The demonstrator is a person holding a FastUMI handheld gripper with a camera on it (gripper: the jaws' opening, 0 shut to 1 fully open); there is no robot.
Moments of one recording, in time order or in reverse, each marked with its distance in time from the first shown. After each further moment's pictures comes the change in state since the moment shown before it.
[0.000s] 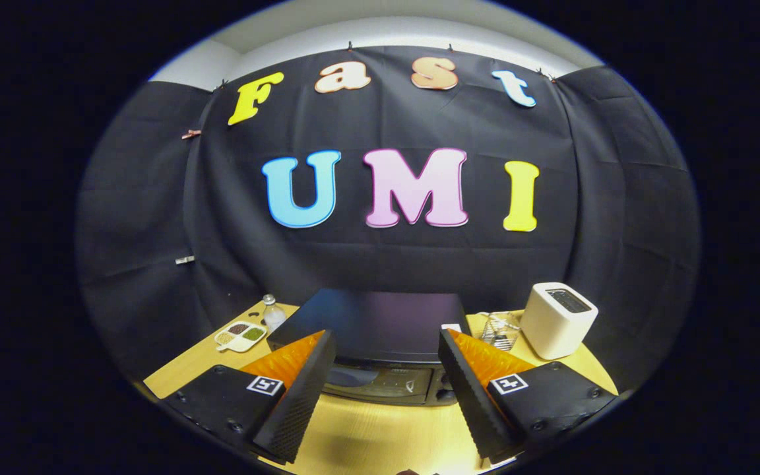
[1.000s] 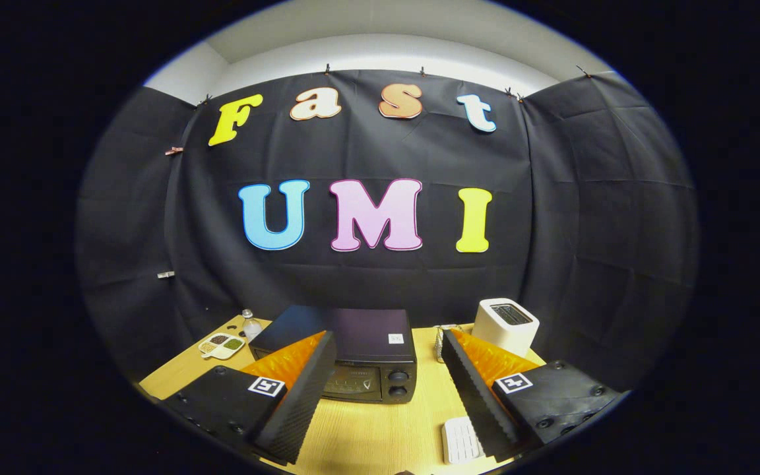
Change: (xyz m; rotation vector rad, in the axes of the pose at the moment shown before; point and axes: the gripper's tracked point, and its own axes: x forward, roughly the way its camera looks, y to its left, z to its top) arm -0.069 -0.037 0.034 0.003 -0.063 -0.100
